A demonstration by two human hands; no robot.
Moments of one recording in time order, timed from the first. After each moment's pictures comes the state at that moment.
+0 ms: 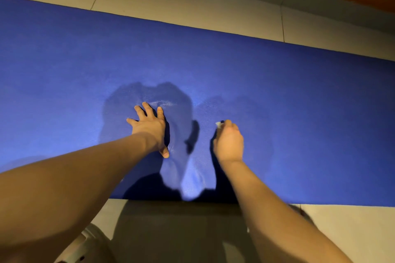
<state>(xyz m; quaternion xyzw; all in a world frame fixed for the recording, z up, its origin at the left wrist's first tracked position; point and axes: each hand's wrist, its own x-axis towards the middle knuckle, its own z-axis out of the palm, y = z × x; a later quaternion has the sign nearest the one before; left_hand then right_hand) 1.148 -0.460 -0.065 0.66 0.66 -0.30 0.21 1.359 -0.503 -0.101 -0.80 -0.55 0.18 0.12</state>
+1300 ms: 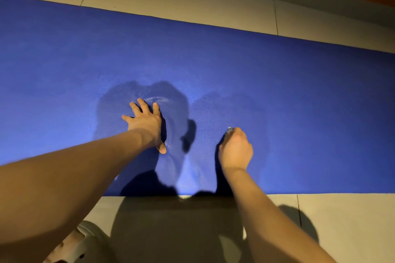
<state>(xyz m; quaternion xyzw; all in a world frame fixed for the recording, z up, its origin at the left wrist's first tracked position) 1.149 -0.463 -0.066 0.66 0.66 -0.29 0.20 1.377 -0.542 -0.110 -0.85 -0.50 0.09 0.11</state>
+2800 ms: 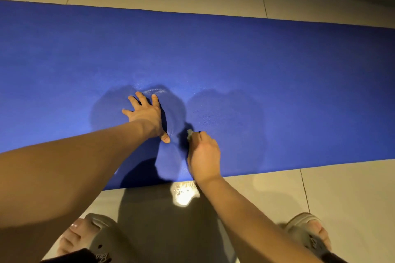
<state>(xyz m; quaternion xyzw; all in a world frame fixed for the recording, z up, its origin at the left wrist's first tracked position) 1.142 -0.466 -0.071 0.67 0.66 -0.27 0.20 1.290 -0.598 -0.116 -0.75 -0.65 0.08 0.12</state>
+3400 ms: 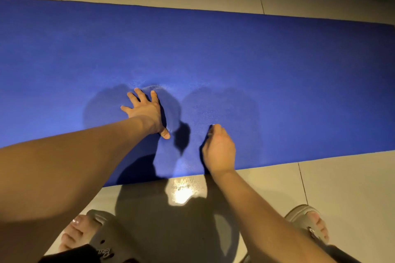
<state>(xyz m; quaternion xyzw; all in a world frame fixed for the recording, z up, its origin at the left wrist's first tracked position) 1.140 -0.467 -0.074 0.67 0.66 -0.26 0.21 1.317 -0.600 -0.112 -0.82 -0.54 0.15 0.14</state>
